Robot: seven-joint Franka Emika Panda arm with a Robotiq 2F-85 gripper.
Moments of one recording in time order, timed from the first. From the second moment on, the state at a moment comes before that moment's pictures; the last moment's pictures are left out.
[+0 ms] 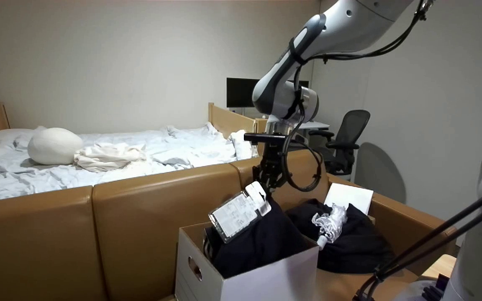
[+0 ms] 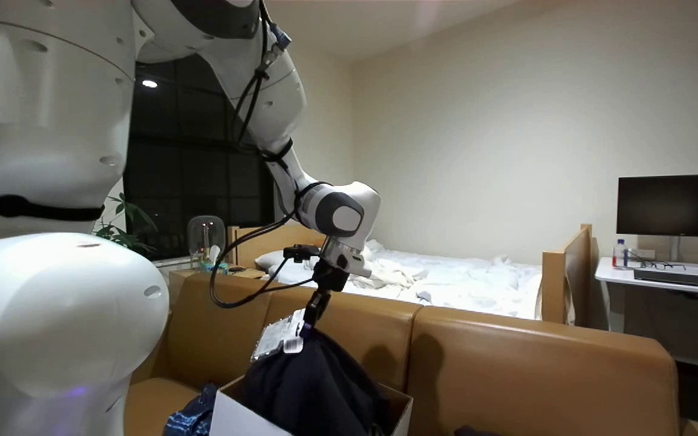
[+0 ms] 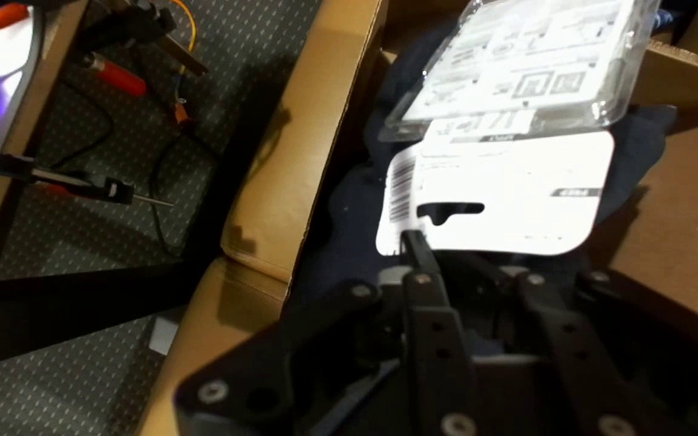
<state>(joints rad) 0.03 0.14 -0.03 -2.29 0.44 2.14 0.95</state>
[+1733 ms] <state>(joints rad) -0.09 -0.22 -0.13 -2.13 0.55 2.11 0.98</state>
